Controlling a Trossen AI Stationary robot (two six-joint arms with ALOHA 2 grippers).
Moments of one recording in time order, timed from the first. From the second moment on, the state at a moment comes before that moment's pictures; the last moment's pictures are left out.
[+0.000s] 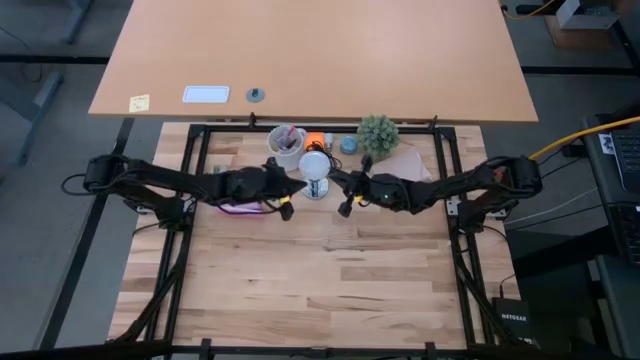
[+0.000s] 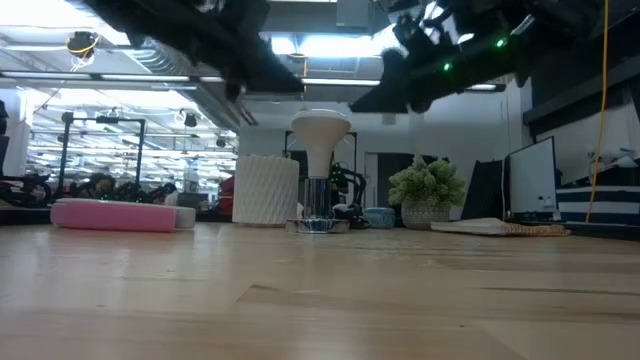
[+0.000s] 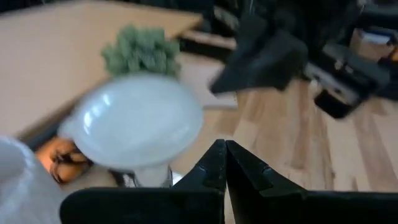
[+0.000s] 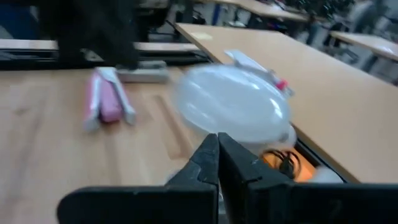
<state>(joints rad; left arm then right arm) 0.05 1.34 0.69 0.31 -0.30 -0.16 -0.04 1.52 0.66 0.63 0.41 -0.07</state>
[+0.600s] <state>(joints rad) 0.19 1.31 0.69 0.43 -0.51 -0.08 0.04 1.55 0.66 0.71 0.42 -0.11</state>
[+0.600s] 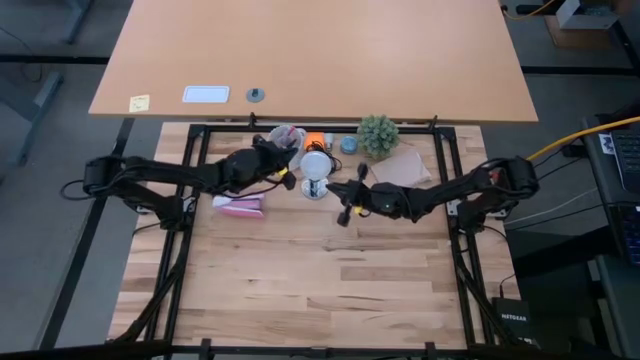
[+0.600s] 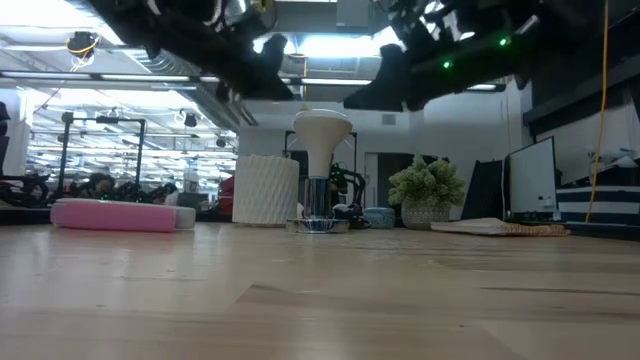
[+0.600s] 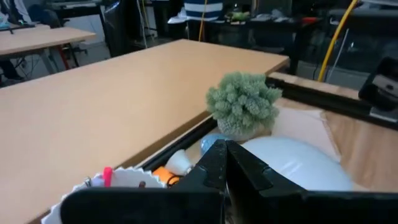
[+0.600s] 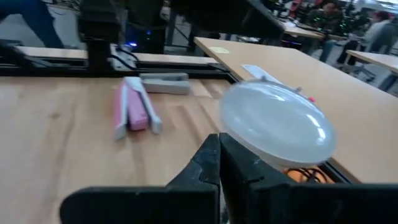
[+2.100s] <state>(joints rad) 0.11 1.39 0.69 0.59 -0.47 -0.10 -0.16 1.50 0.66 0.73 0.42 -0.14</state>
